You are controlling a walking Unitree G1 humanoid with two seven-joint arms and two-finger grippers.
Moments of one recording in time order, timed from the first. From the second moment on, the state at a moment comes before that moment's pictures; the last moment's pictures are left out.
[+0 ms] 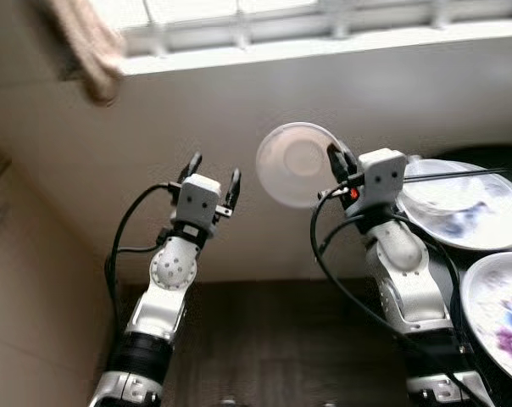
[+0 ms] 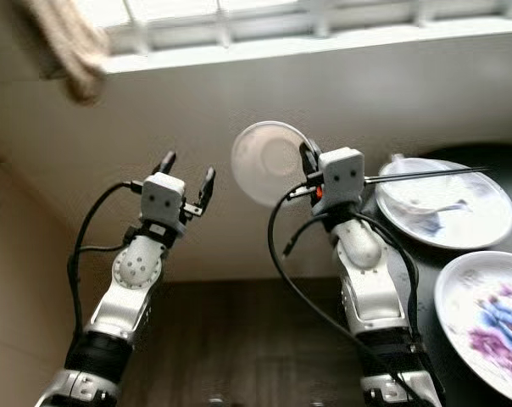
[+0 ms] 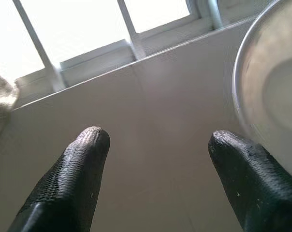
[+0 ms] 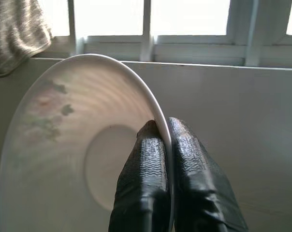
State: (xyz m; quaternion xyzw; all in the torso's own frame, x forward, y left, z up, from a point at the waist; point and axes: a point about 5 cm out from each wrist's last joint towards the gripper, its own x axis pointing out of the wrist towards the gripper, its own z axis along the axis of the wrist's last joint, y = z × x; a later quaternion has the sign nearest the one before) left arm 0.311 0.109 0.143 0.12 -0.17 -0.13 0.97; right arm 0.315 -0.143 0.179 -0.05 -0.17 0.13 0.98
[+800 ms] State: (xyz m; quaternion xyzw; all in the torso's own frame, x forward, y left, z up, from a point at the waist) left arm 0.311 0.110 0.145 0.12 -0.18 -0.11 0.97; right arm 0.313 -0.142 0.188 -0.12 -0.21 0.12 0.96
